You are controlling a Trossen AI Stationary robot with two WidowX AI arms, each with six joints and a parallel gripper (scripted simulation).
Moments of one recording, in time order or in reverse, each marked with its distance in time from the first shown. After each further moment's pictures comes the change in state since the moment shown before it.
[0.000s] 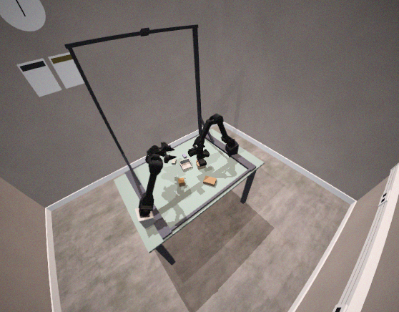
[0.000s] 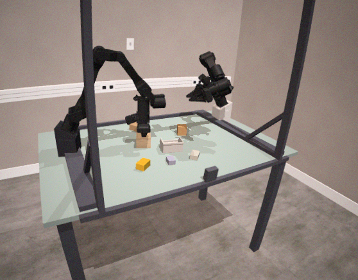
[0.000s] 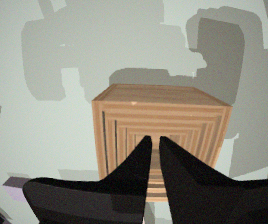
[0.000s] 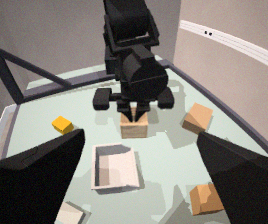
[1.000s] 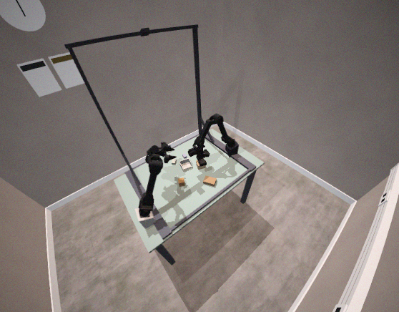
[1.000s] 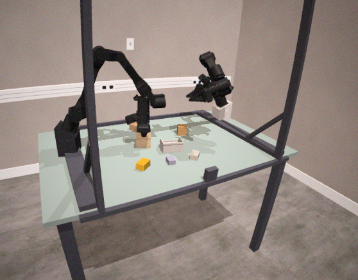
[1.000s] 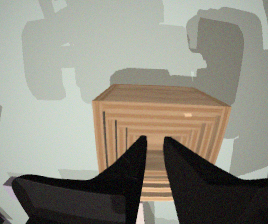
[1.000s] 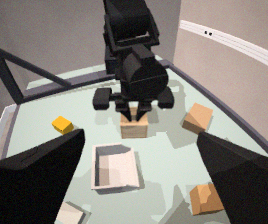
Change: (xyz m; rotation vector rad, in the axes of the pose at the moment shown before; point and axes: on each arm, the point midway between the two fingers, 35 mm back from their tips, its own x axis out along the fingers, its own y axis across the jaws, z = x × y) left arm -0.001 0.000 0.000 0.000 -0.002 0.001; right arm 0.000 0.000 0.000 0.000 0.000 0.000
